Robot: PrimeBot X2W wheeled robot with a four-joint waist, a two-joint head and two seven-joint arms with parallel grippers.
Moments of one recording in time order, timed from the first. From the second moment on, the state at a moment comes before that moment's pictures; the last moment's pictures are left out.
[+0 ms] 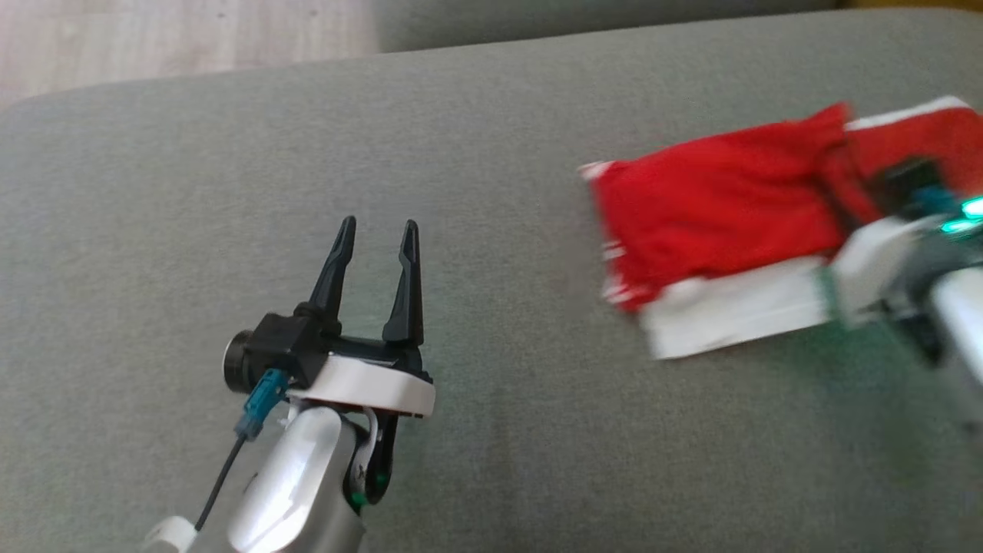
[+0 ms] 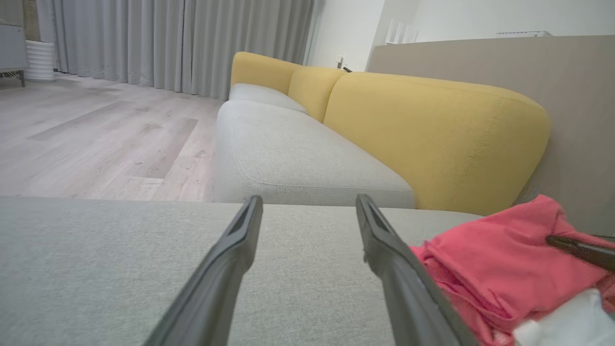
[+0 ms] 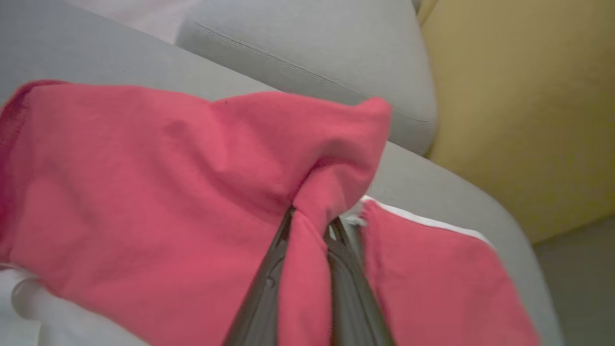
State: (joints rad) left arm -0.34 0.04 -0.42 0.33 -0.40 0.05 -0.26; right arm -0.63 -0.44 0.49 0.70 0.22 0.13 0.04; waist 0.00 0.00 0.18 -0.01
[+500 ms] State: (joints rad) left arm -0.43 0.04 -0.40 0.31 -0.37 0.04 -0.26; right arm -0.68 -0.80 0.37 0.63 0.23 0.13 0.11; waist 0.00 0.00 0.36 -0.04
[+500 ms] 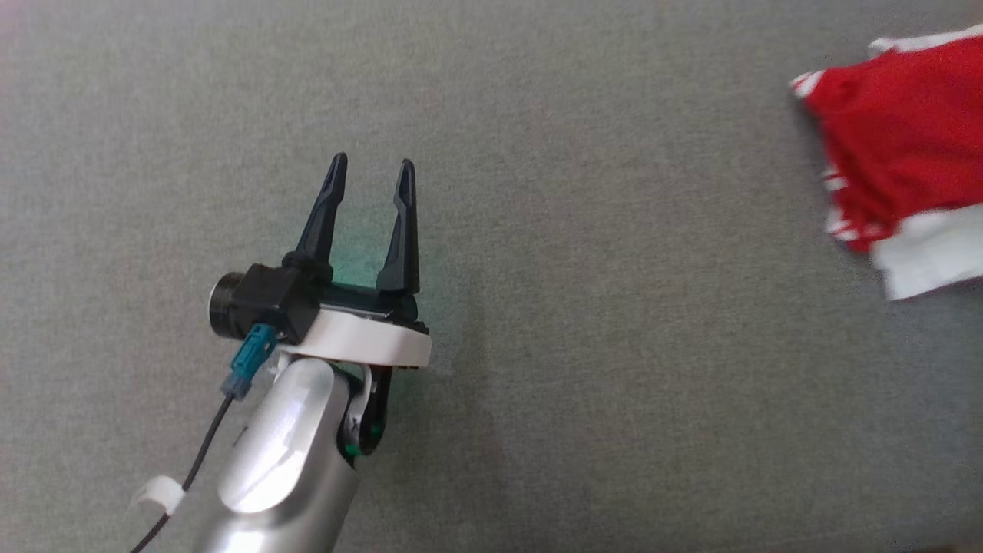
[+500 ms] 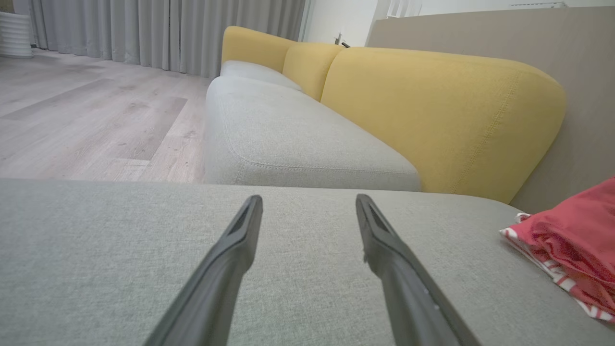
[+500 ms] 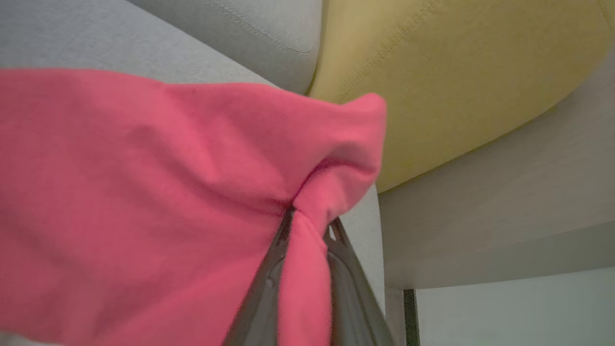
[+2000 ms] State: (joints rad) left arm -0.30 0.04 -0.28 0.30 -0.34 0.03 -0.26; right arm -0.48 -0.19 -0.11 0.18 0.04 0.13 0.02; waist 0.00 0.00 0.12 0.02
